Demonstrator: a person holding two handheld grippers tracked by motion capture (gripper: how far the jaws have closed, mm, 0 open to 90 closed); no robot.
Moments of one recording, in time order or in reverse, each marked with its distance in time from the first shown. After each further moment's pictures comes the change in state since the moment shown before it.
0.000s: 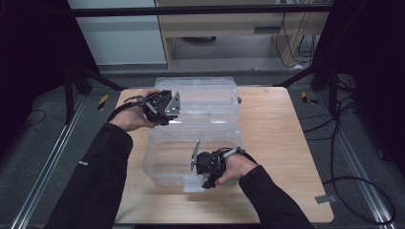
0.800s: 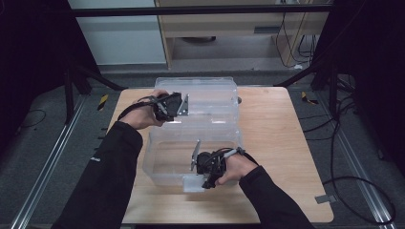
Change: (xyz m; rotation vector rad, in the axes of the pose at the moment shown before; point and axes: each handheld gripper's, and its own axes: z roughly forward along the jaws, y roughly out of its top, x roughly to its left) left arm 0.001 0.012 0.028 0.085 0.003 0.074; right arm 0.001 -0.001 0.000 -0.007 0.000 0.012
